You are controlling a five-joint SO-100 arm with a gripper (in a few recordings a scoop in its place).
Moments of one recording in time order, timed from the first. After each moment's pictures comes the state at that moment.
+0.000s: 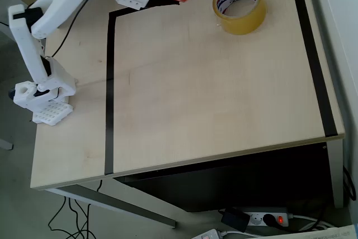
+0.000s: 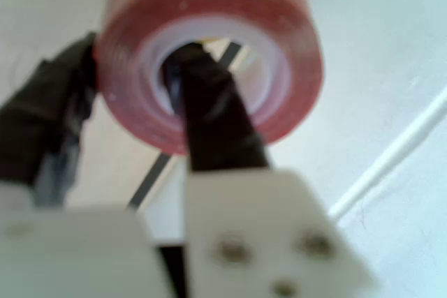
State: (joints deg) arm -16.0 65.9 50.5 70.2 -15.1
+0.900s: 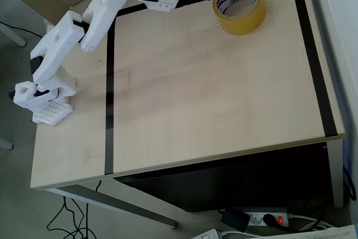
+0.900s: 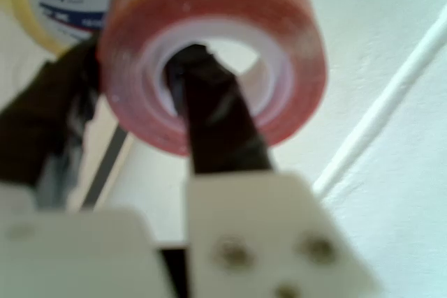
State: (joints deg) arm -14.1 25.6 -6.0 77.3 -15.1
